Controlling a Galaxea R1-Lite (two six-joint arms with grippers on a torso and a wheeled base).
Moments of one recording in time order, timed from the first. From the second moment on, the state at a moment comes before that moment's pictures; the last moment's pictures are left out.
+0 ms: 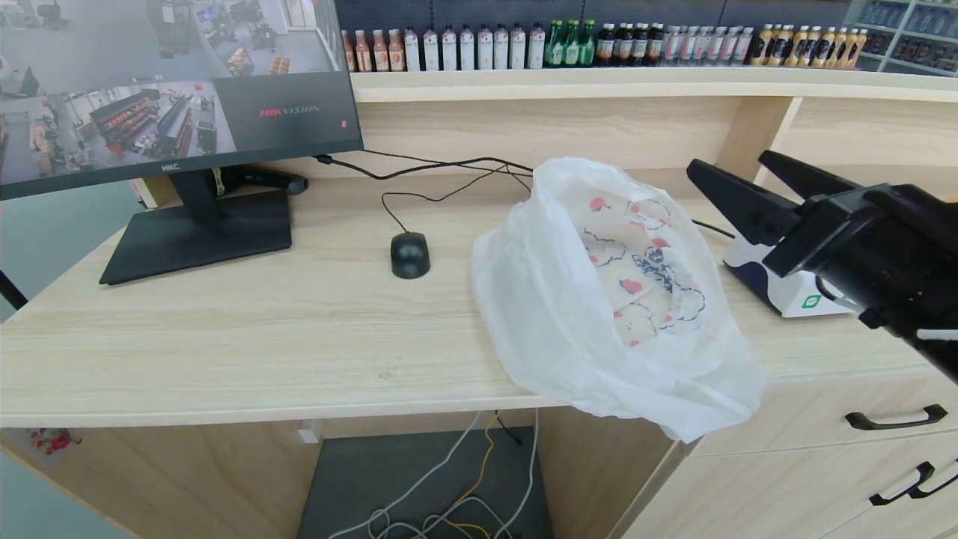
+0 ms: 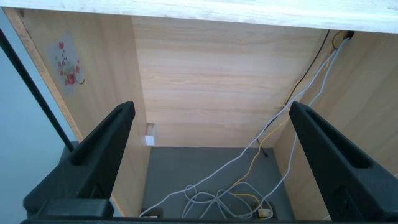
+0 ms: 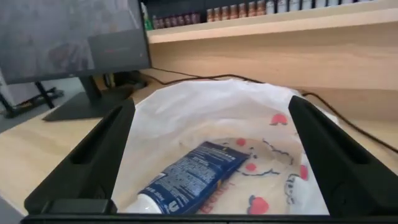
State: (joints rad) left arm 0.00 0.00 0.00 0.00 0.00 0.00; right arm 0.47 1.41 -0.61 -1.16 0.00 0.00
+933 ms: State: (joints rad) left arm 0.00 0.00 0.00 0.00 0.00 0.00; right arm 0.58 1.28 -0.43 -1.31 -0.04 -0.20
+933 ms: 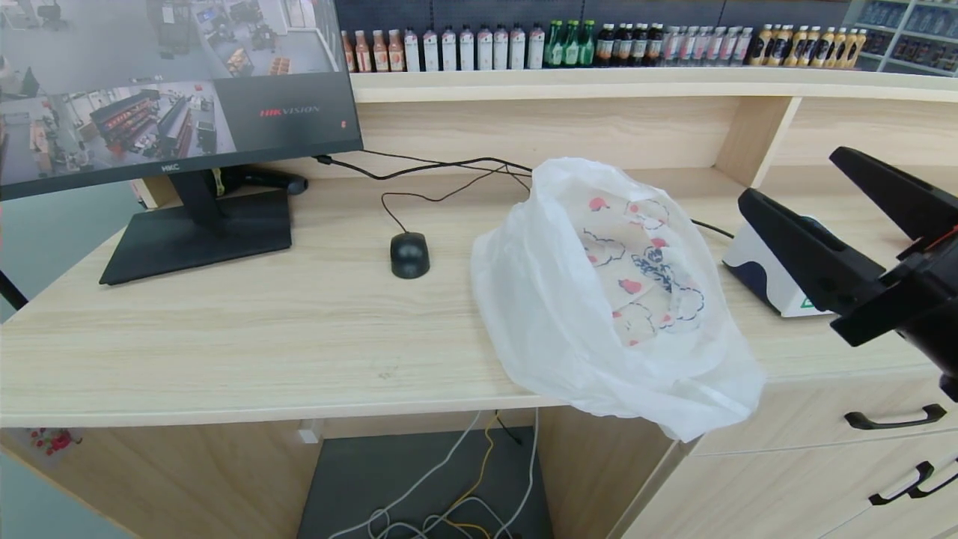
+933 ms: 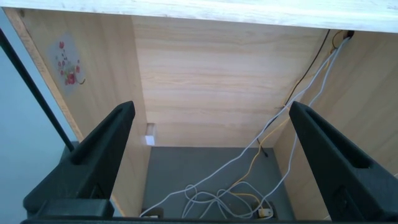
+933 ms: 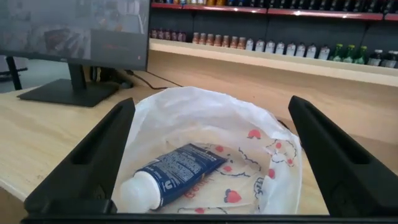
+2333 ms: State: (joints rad) left arm 0.00 0.00 0.00 0.00 0.00 0.00; right arm 0.45 1.35 -0.26 -1.41 -0.02 -0.16
